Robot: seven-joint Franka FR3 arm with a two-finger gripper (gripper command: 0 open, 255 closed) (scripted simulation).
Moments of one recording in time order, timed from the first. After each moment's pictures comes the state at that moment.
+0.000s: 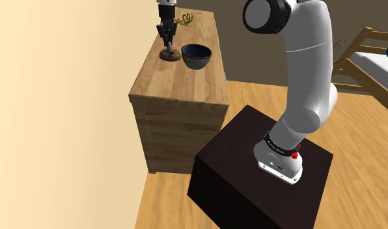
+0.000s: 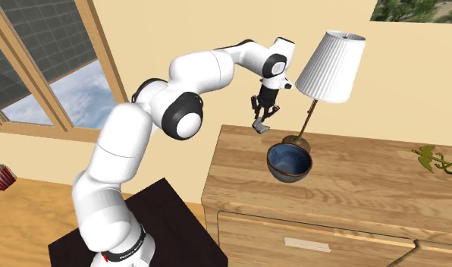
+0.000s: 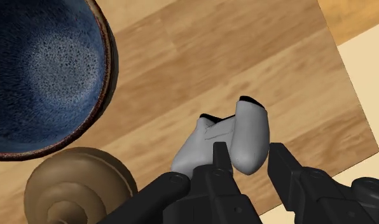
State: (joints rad) arm -0.05 0.61 0.05 -1.10 0.07 1.56 -0.22
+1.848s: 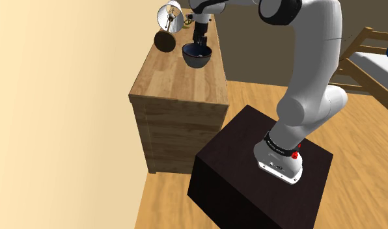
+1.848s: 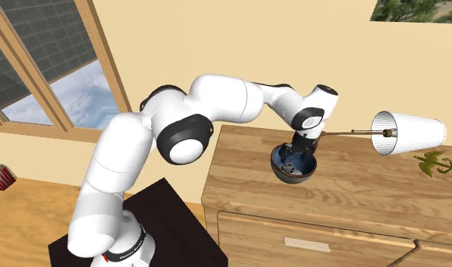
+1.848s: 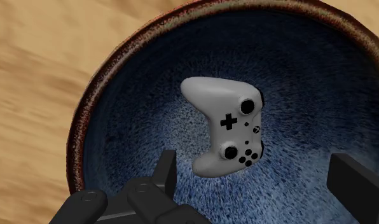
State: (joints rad) arm -0.42 0.57 0.13 -1.42 0.00 1.90 -1.39
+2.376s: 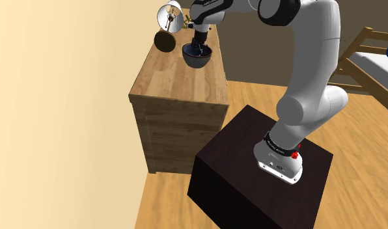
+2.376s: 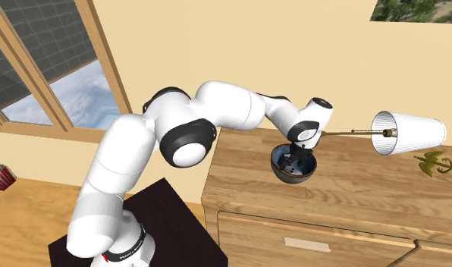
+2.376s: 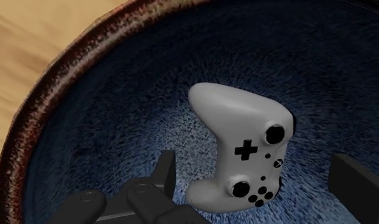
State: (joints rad) arm -0.44 0.60 0.15 -1.50 -0.01 2.01 -1.54
